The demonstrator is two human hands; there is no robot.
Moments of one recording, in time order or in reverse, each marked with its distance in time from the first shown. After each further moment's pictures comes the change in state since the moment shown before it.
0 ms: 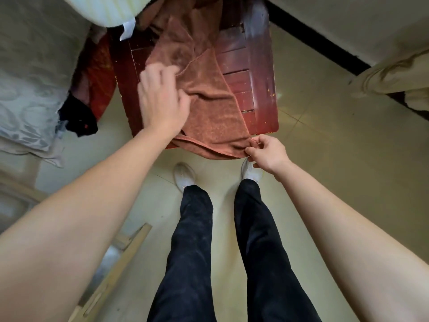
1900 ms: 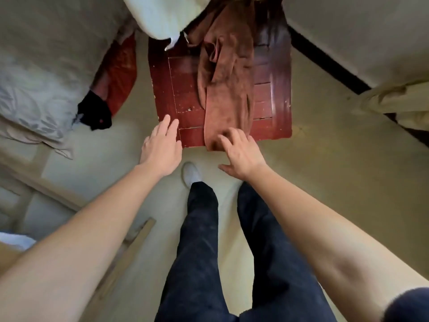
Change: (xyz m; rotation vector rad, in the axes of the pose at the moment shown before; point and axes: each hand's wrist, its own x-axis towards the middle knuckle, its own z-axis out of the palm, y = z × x) left_hand -0.073 -0.084 -0.056 0.072 -0.636 -0.097; right_hand -0.032 -0.057 0.079 -1.142 -0.001 -0.712
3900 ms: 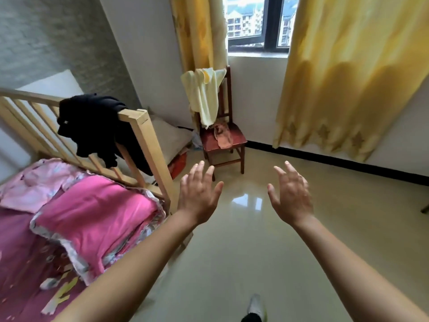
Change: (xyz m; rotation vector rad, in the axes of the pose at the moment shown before) left_hand -1.006 -0.125 0.271 0.074 0.864 0.451; right_hand -0.896 -0.500 0.298 0.129 1.189 0.405
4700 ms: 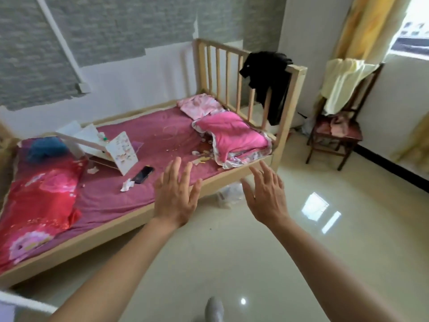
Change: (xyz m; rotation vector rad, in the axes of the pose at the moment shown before) left_hand -0.669 -0.014 -0.187 0.164 0.272 -0.660; right_hand -0.482 -0.262 -0.139 0.322 -0.191 -0.669
